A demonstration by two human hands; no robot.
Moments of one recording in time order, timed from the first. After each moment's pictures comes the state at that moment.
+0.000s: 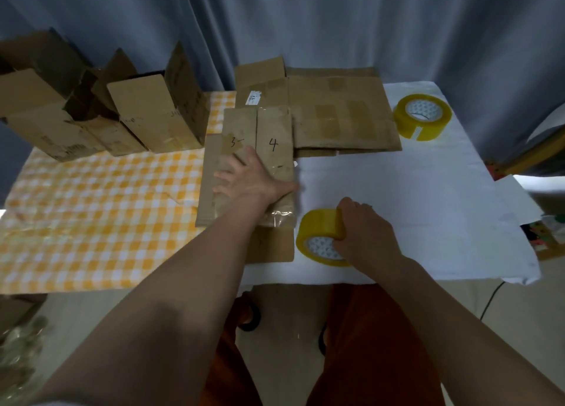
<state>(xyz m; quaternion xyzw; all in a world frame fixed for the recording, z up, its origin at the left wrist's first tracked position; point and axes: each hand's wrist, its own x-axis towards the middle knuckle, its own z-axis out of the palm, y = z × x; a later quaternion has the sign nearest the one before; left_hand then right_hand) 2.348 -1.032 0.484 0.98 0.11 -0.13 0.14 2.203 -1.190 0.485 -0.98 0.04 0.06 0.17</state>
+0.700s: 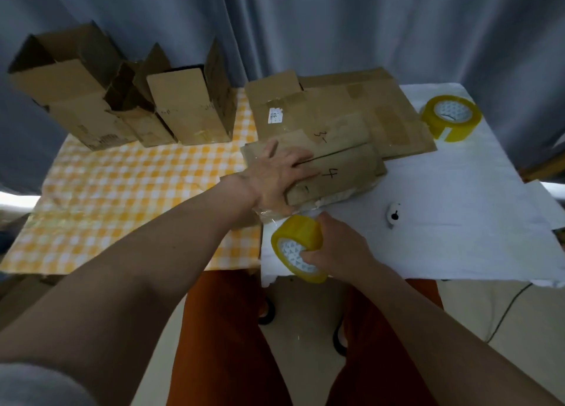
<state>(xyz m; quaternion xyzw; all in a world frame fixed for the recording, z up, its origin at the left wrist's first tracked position) 2.347 -0.962 0.516 0.90 -0.43 -0.06 -0.08 2.207 -1.102 0.466 -0.95 0.03 0.13 0.29</state>
